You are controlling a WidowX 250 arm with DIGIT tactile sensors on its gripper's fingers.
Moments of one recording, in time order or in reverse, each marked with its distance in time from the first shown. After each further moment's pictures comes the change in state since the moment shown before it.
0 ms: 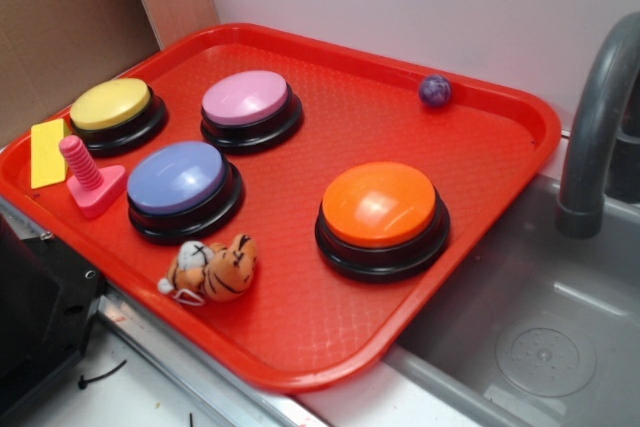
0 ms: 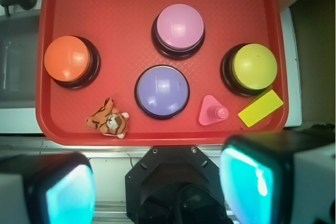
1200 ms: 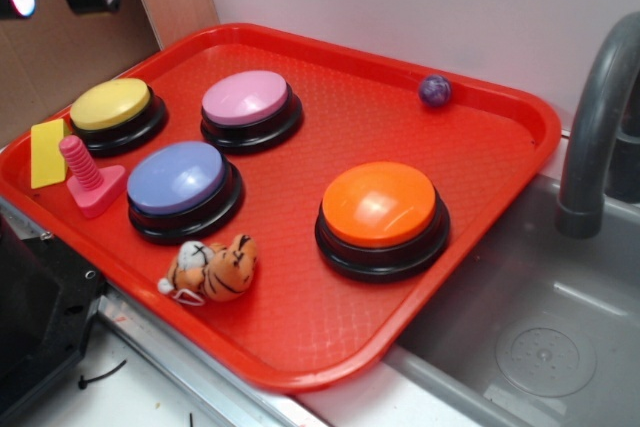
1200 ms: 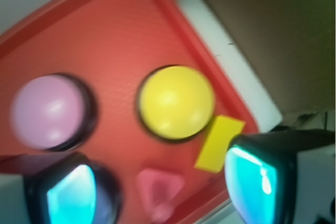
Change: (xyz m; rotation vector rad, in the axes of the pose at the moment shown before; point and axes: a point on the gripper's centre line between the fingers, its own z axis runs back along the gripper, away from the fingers) arm 0.052 0.141 -0.102 0.083 -0.048 0.553
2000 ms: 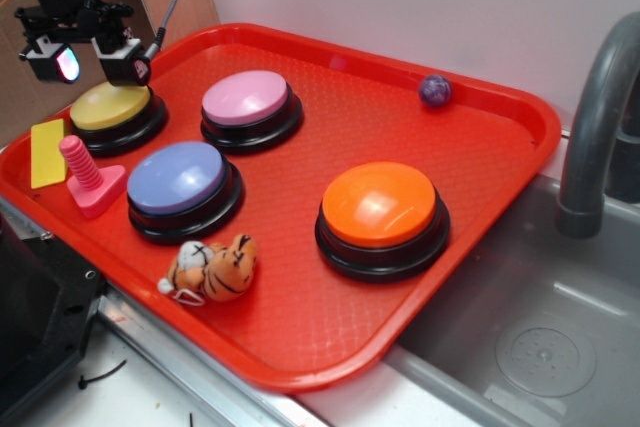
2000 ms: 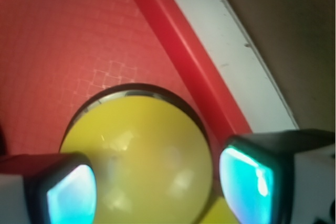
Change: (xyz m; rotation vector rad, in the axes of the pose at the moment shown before) arm 0.029 0.010 -0.079 0.044 0.069 -0.073
